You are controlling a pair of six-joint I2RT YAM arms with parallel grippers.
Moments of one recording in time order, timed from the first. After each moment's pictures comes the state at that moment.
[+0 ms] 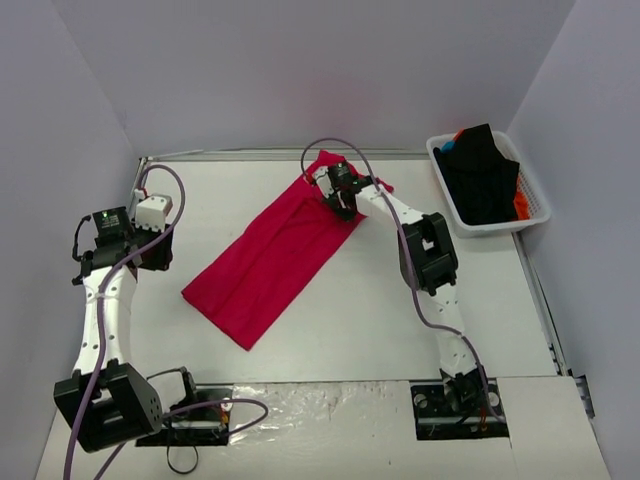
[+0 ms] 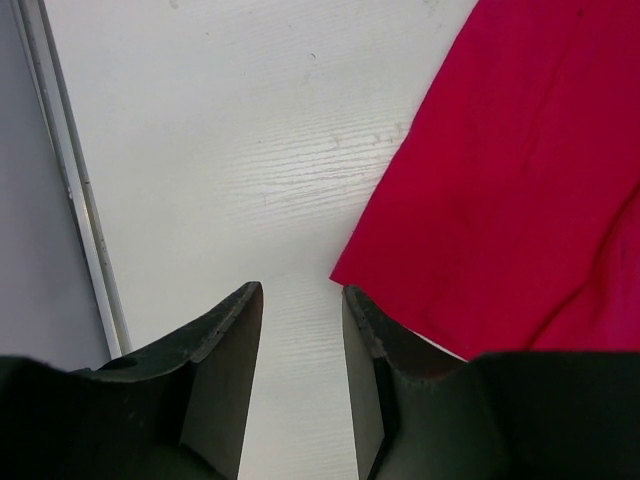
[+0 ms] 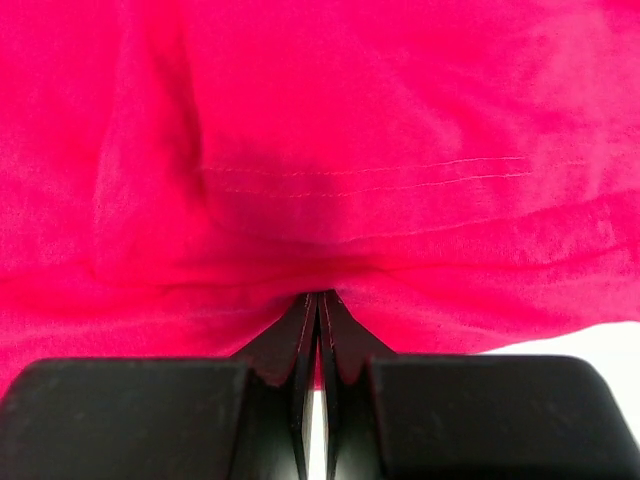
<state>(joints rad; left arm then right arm) 0.30 1.14 1.00 -0.68 0.29 0.40 0.48 2.36 1.91 -0.56 0.12 -0.39</state>
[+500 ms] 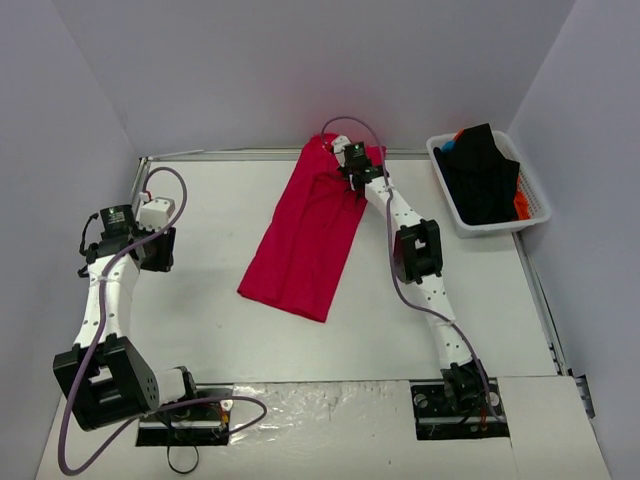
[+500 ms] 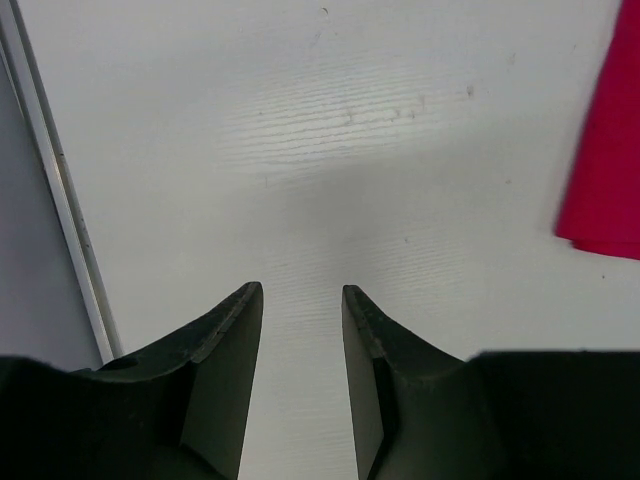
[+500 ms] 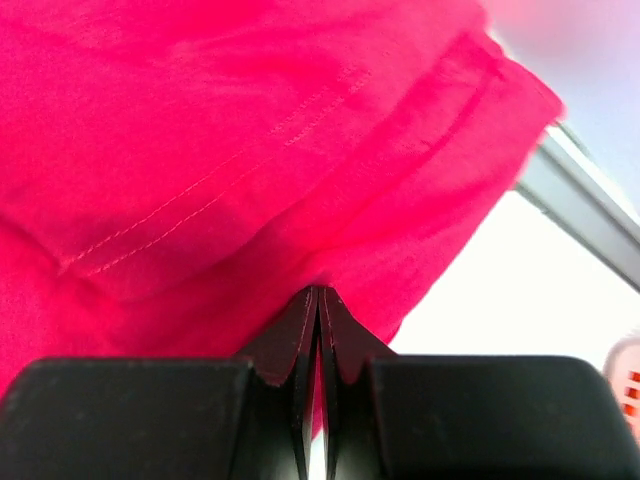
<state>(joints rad) 0.30 1.24 1.00 -0.68 0.25 0.39 0.36 2.81 2.60 -0.50 0.26 -0.43</state>
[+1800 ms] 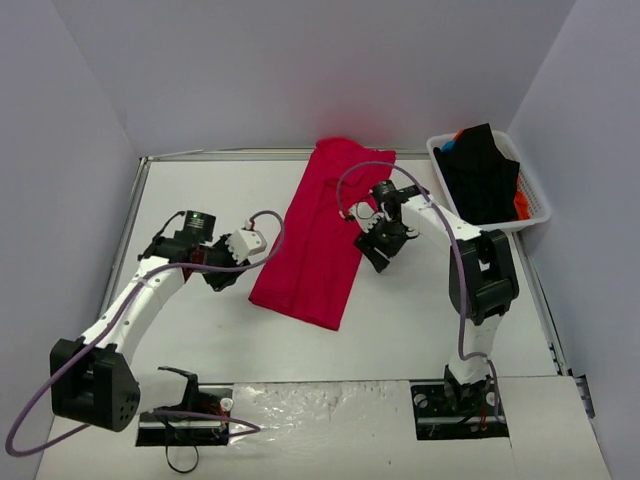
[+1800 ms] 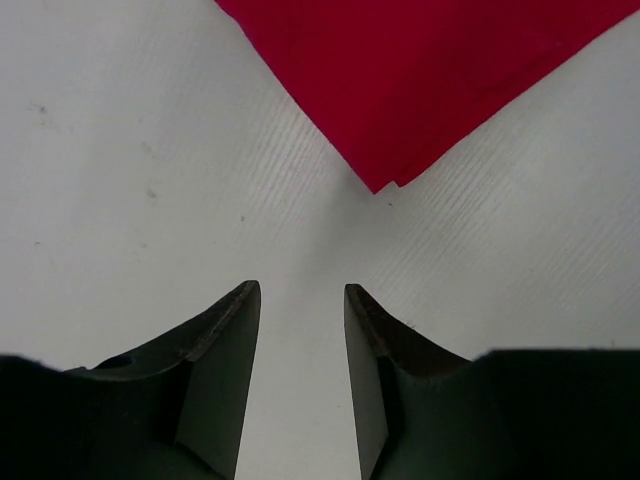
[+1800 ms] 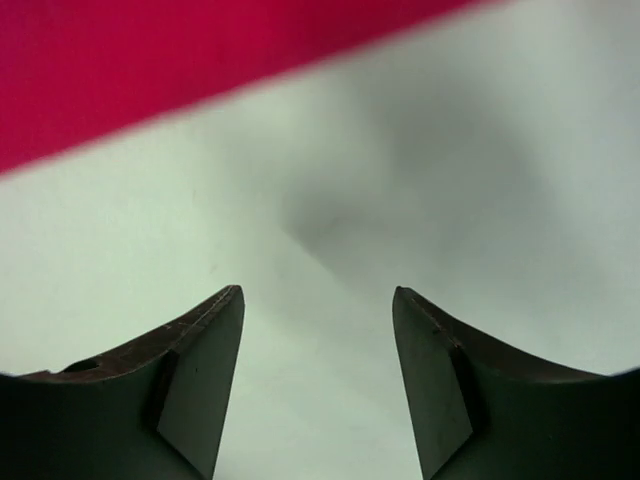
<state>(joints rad) -0.21 1.23 0.99 -0.80 0.33 0.72 0.40 1.91 1.47 -0.90 -0.15 -0.53</state>
